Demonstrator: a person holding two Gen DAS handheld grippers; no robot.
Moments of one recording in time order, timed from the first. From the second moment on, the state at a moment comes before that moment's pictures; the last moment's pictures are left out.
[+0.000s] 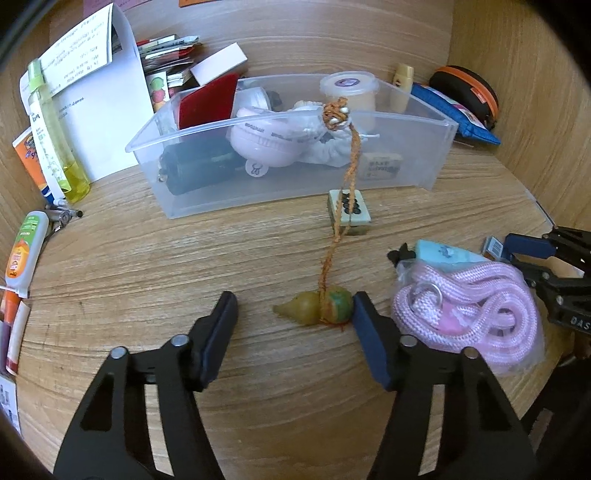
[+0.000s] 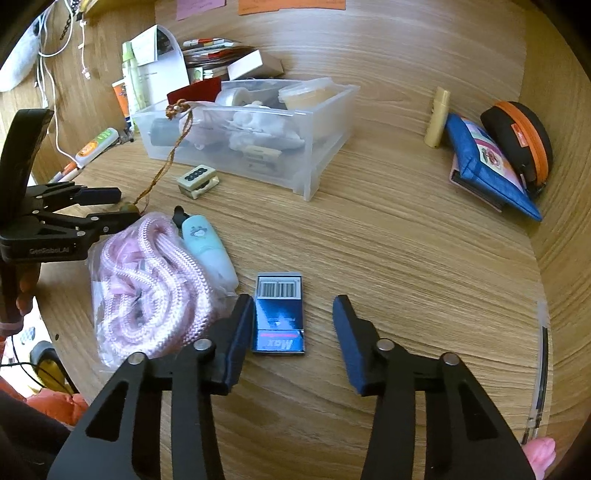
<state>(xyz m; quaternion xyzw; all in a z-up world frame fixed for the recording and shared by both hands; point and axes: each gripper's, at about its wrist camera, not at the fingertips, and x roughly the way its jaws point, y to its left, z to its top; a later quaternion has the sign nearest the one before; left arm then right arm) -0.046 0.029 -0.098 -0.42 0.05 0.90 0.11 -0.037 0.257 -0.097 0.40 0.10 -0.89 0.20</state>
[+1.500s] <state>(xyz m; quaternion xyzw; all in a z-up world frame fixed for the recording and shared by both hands) -0.049 -0.013 0.001 -0.30 0.00 0.95 0.11 -0.068 0.251 -0.011 0.31 0.08 -0.93 0.20</state>
